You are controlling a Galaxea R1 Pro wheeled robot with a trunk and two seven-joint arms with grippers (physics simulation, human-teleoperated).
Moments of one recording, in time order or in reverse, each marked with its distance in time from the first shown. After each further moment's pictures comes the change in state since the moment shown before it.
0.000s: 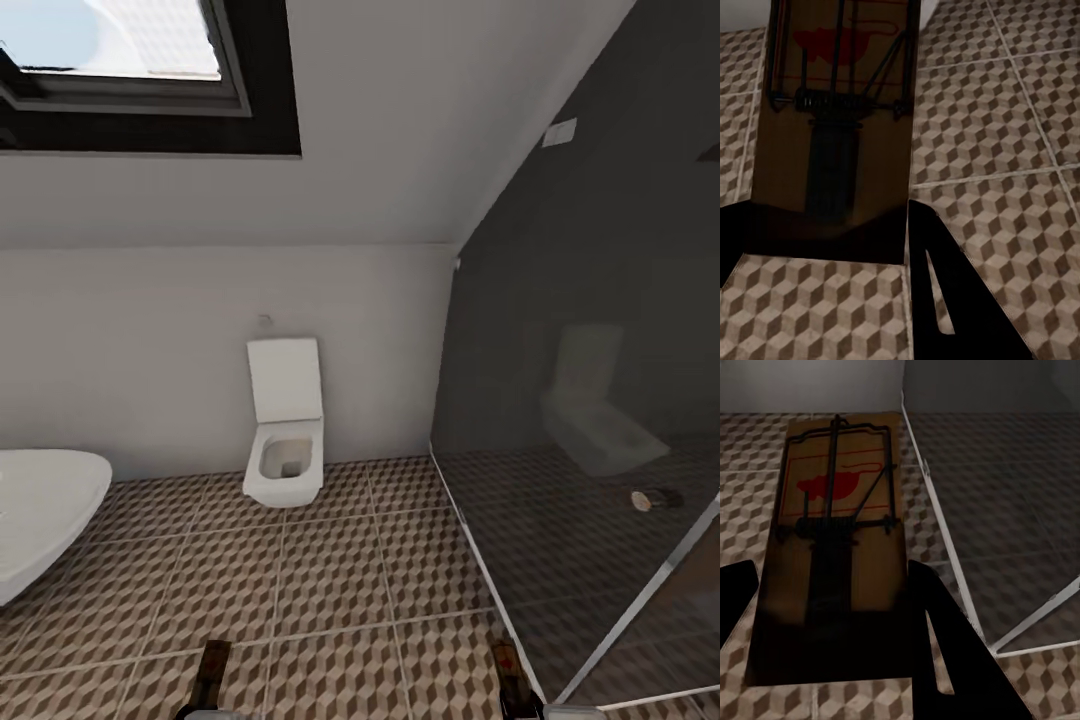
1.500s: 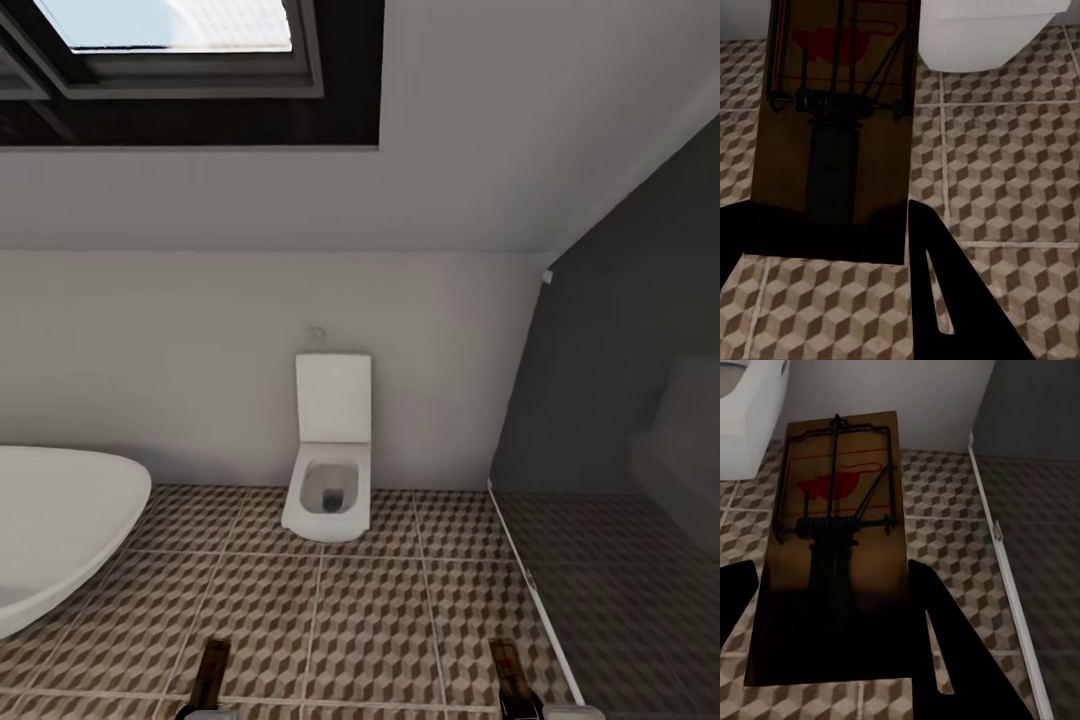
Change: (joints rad) left arm 0.000 0.000 0.000 0.000 0.000 0.000 -0.001; right arm 0.000 0.000 0.002 0.000 0.001 -0.001 0.000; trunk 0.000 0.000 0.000
